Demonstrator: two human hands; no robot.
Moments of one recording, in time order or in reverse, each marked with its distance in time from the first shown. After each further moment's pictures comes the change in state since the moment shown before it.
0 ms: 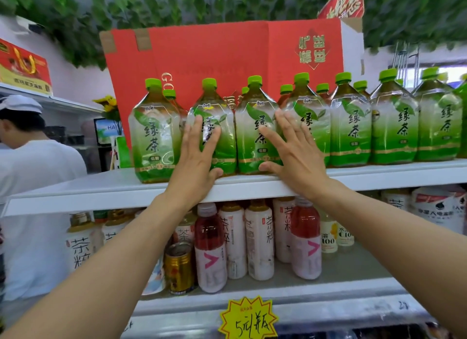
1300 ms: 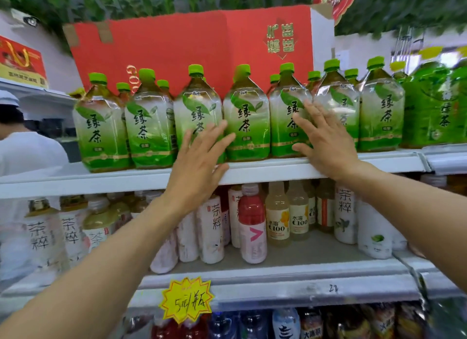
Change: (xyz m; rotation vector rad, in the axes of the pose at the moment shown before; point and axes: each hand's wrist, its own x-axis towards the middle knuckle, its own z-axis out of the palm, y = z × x) left_hand -0.005 0.122 0.038 0.130 0.159 0.274; right_hand -0.050 0.172 -0.031 -0.011 -0.011 0.061
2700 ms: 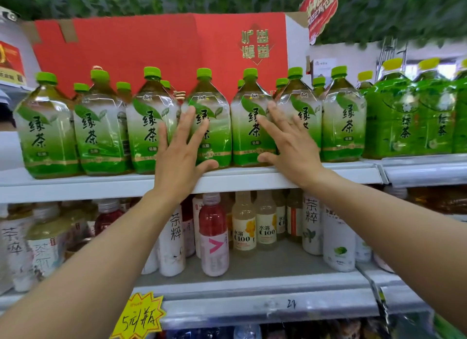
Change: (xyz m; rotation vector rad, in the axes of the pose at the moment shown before) left_hand 0.051 0.033 0.046 0.184 0.004 -0.232; right_hand 0.006 0.025 0.000 0.063 0.008 -0.088
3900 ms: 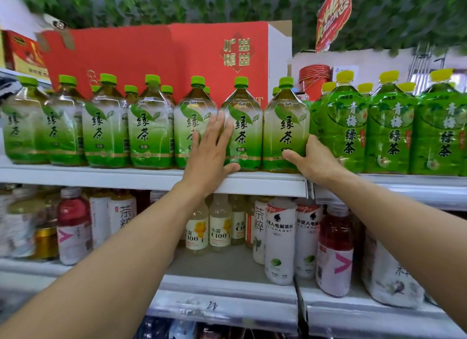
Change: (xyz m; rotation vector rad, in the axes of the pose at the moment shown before) left_hand 0.042 0.185 0.014 -0.134 -0.171 -0.064; right_hand -0.038 0.170 -0.036 0.630 -0.267 0.471
